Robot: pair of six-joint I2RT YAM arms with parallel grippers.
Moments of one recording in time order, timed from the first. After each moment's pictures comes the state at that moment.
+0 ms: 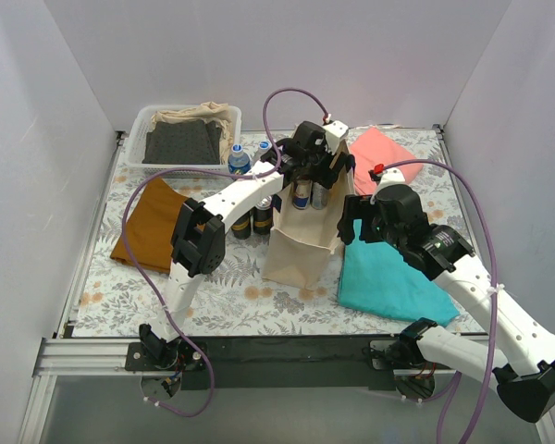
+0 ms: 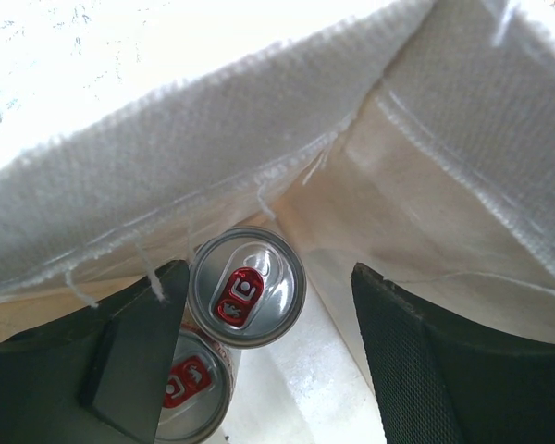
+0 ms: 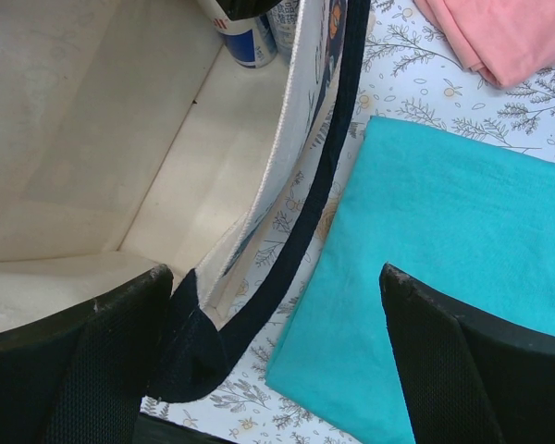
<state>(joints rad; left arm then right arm) -0.72 2.26 2.12 -0.45 0.06 0.01 0.63 0.95 1.02 -0.69 0.19 0.39</state>
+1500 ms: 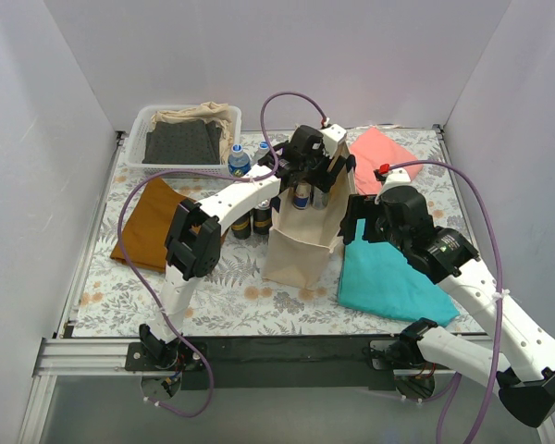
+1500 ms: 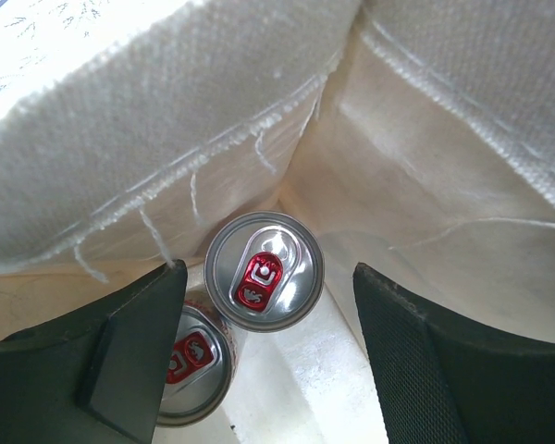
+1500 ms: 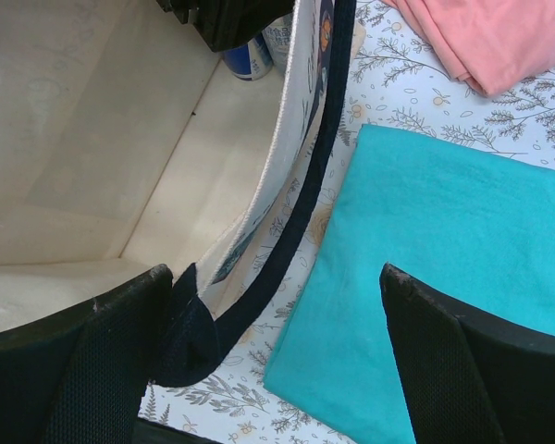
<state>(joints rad) -0.73 2.20 2.00 -0.37 0.04 0.03 0.62 0.92 1.02 -0.69 0.21 0.39</state>
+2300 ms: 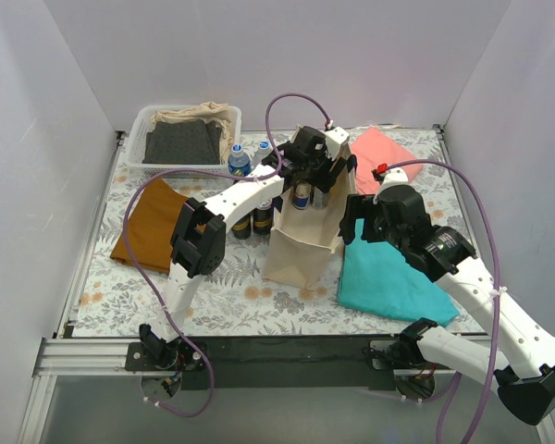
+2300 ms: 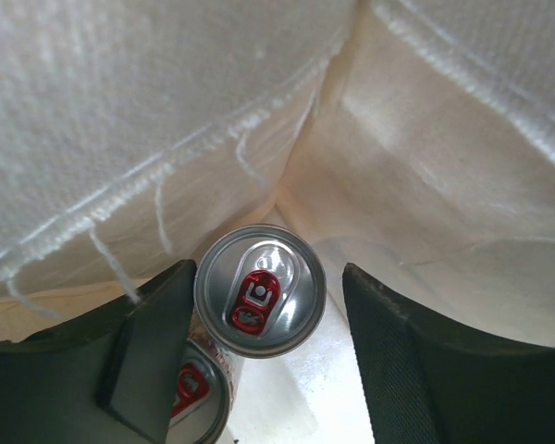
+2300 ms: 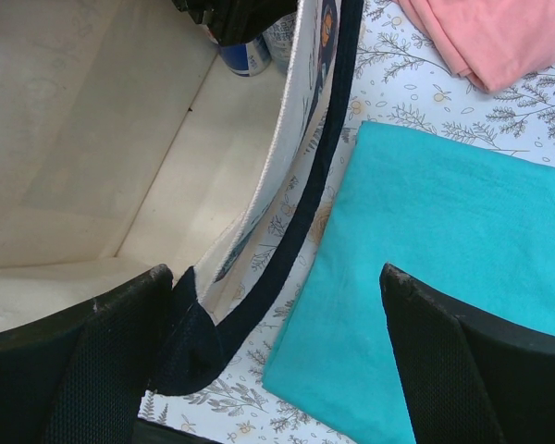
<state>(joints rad) -0.73 2.25 2.05 -0.40 0.06 0.05 0.62 0.94 1.02 -0.69 0.21 0.39</state>
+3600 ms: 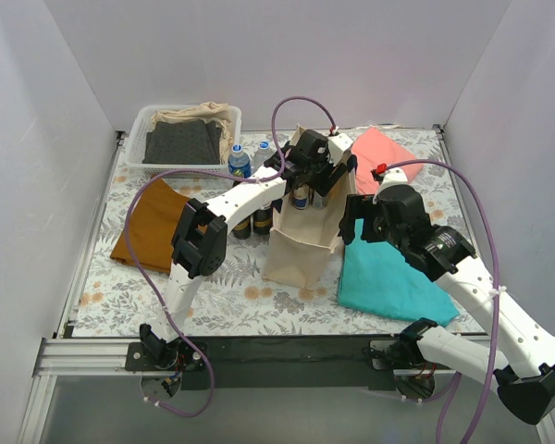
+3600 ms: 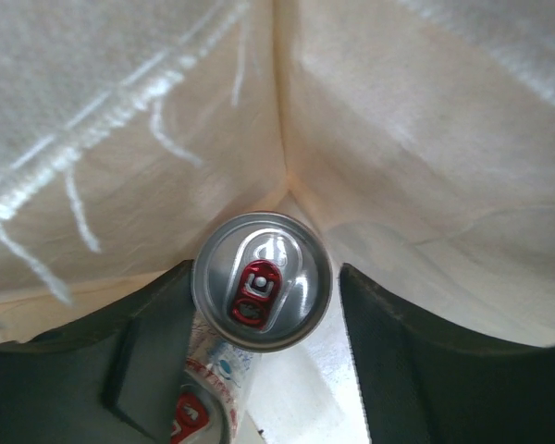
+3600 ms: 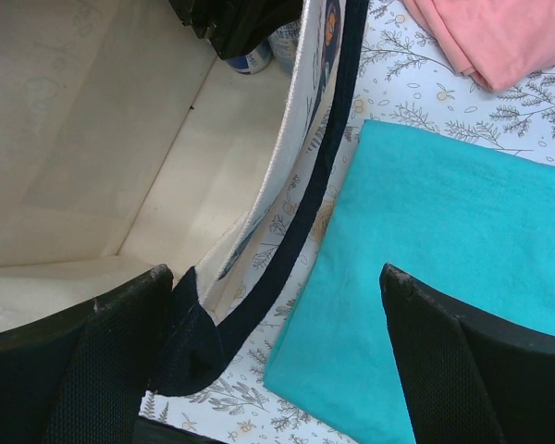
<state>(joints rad) -0.74 2.25 2.04 -0.42 0.02 0.15 0.62 0.94 1.02 -0.69 0.20 0.39</state>
